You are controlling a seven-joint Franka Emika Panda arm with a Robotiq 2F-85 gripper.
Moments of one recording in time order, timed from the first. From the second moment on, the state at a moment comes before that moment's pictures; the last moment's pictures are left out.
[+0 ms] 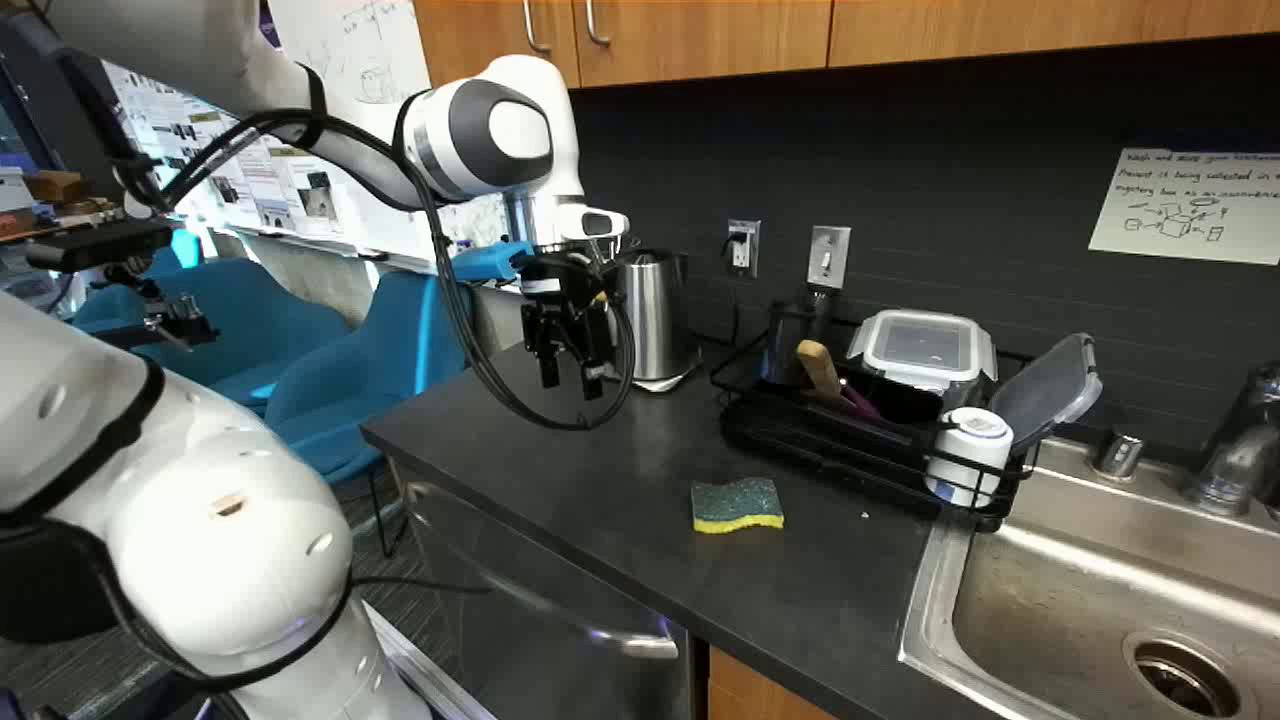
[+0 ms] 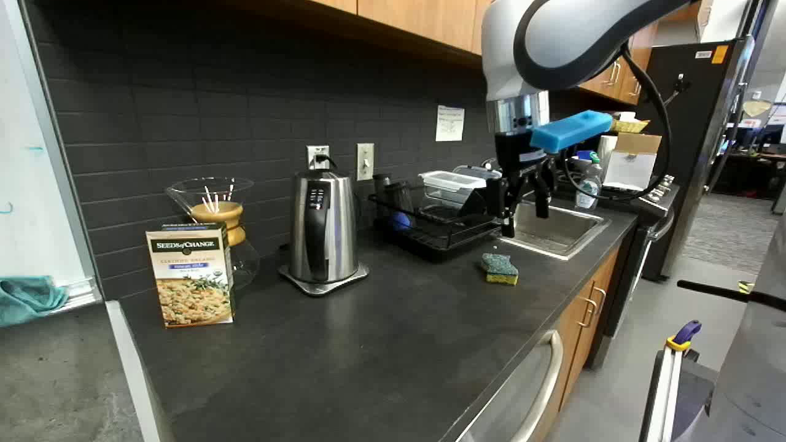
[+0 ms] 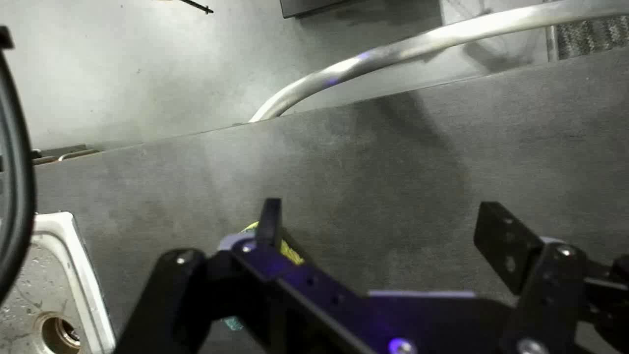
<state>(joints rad) -0.11 -0.54 0.11 -2.60 -0.14 1.90 0.31</state>
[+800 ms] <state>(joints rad) -0.10 -0.54 0.11 -2.60 -0.15 1.90 0.31</state>
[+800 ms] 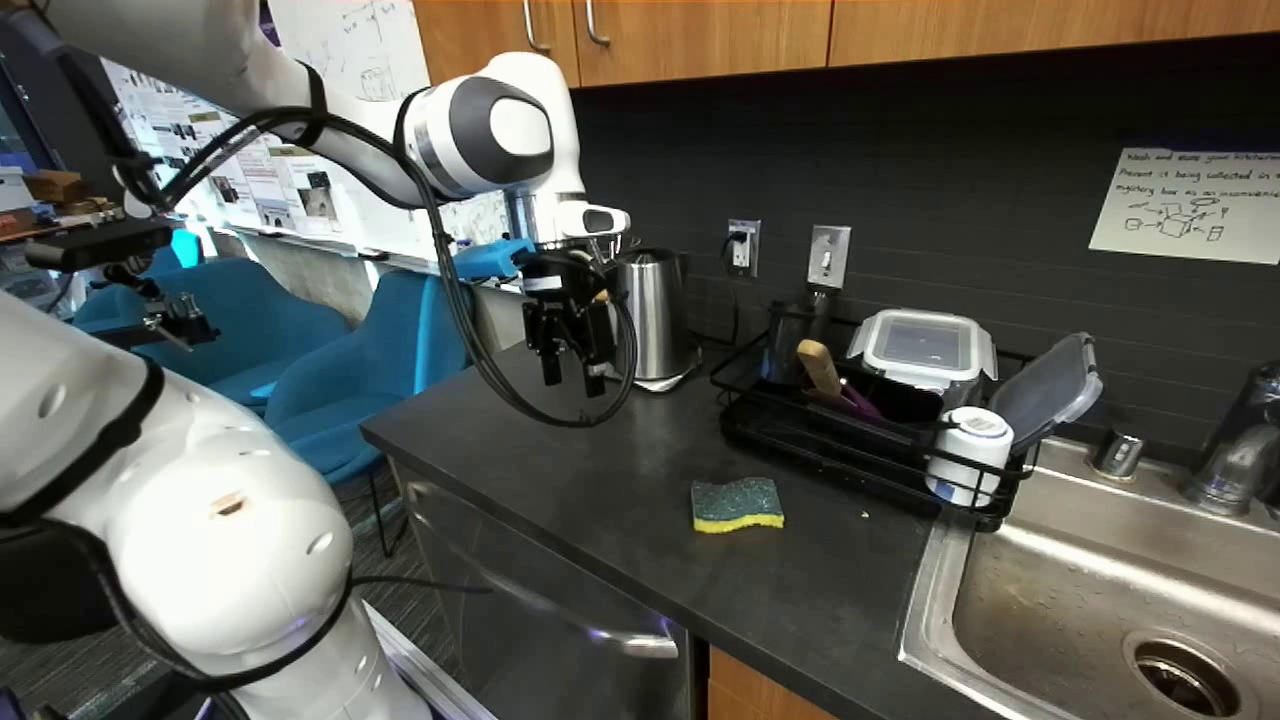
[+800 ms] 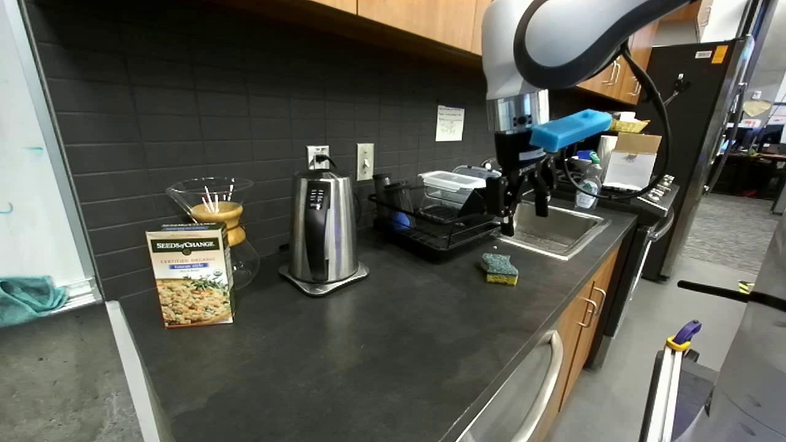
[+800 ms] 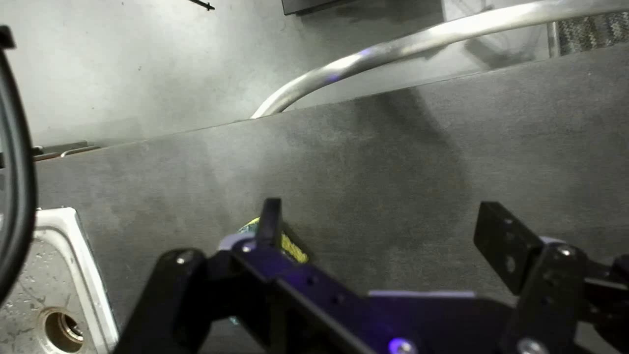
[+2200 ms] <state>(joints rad) -0.12 -0.54 0.03 -2.44 -0.51 1.99 0.22</state>
